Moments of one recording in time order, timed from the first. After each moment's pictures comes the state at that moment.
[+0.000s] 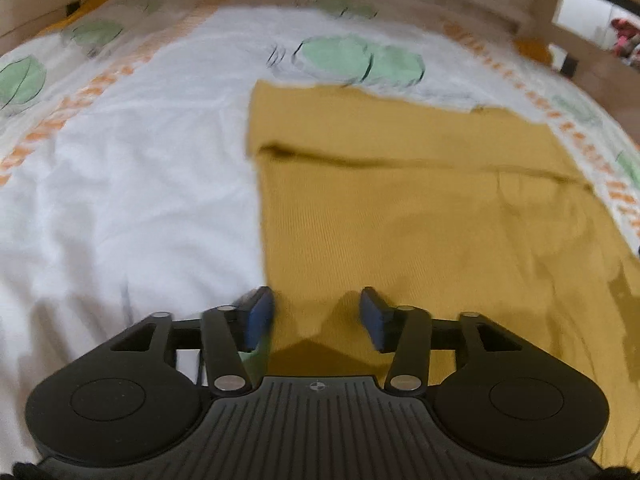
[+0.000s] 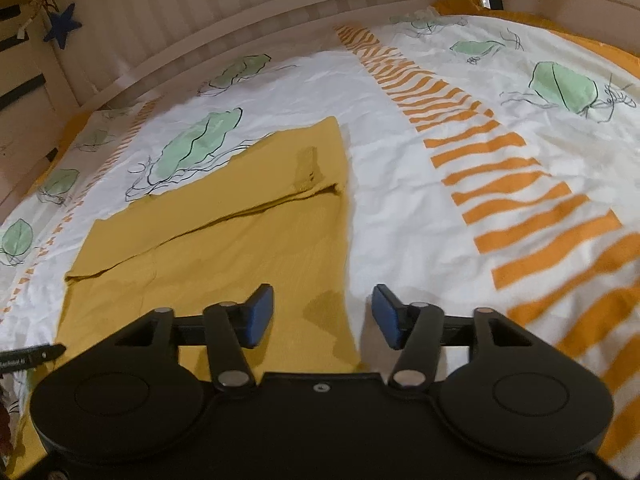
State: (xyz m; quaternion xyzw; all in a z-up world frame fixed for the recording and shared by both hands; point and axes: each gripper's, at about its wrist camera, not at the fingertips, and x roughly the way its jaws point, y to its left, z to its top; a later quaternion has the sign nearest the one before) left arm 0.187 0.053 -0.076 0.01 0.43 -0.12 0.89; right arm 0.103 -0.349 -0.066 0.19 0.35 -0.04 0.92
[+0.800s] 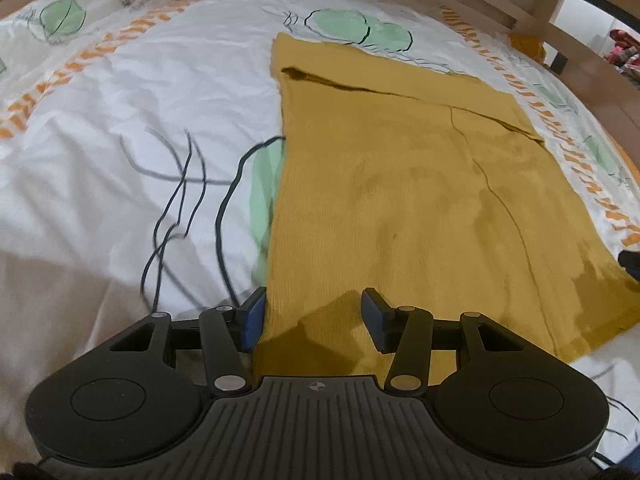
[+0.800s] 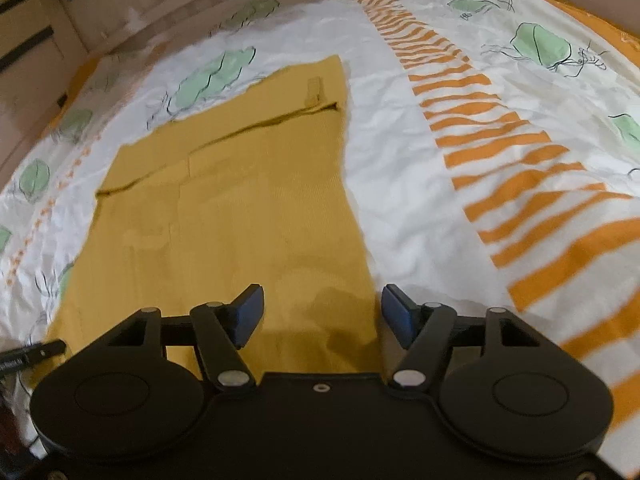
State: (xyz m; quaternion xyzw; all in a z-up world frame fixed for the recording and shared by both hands) left arm 0.076 0.084 -0.062 -0.04 0.47 -0.12 0.87; right arm 0.019 -0.334 -0.039 0.16 0.44 -0.02 0.88
